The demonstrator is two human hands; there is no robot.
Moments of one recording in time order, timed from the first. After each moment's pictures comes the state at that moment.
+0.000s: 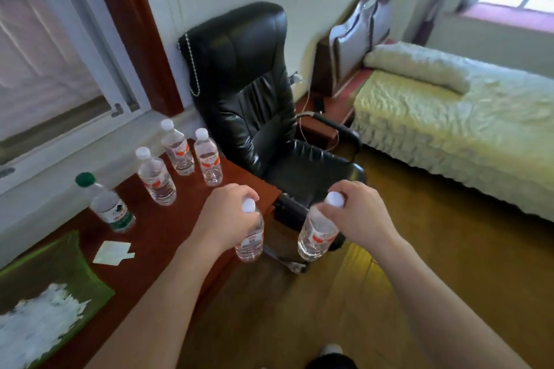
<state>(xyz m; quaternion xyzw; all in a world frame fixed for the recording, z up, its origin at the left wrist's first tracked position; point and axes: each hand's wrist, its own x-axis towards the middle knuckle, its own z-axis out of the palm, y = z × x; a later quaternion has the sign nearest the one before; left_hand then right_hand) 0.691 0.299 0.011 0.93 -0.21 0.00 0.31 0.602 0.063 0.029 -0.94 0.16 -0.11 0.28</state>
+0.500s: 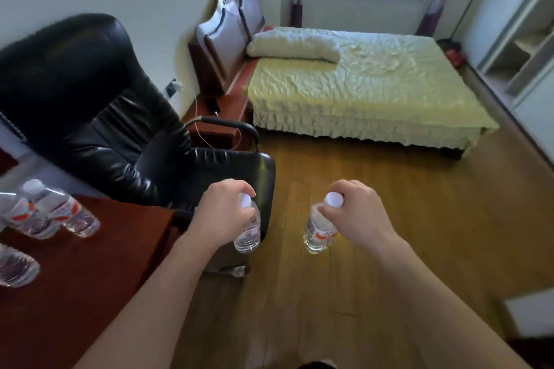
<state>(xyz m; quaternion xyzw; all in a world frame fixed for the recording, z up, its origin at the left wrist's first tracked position) 0.619 0.070 0.025 0.87 -0.40 -0.07 0.28 0.444 -0.114 0.019 -0.89 0.34 -0.17 0.24</state>
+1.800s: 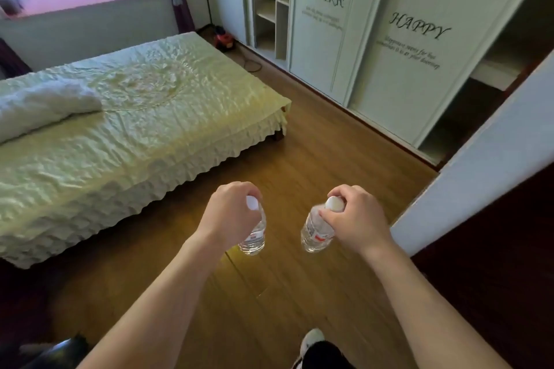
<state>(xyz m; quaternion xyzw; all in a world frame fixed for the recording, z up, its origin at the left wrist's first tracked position) 0.528 -0.576 0.006 0.65 -0.69 -0.21 0.24 0.288 -0.560 0.010 -0.65 0.69 -0.25 0.19</state>
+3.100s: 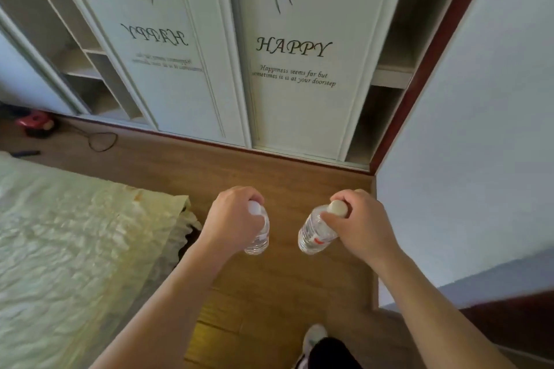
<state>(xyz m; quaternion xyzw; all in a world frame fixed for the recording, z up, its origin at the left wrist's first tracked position) 0.266 -1.261 -0.004 0.40 -0.86 -0.28 0.13 0.079 -1.097 -0.023 -0.41 0.83 -0.35 0.12</state>
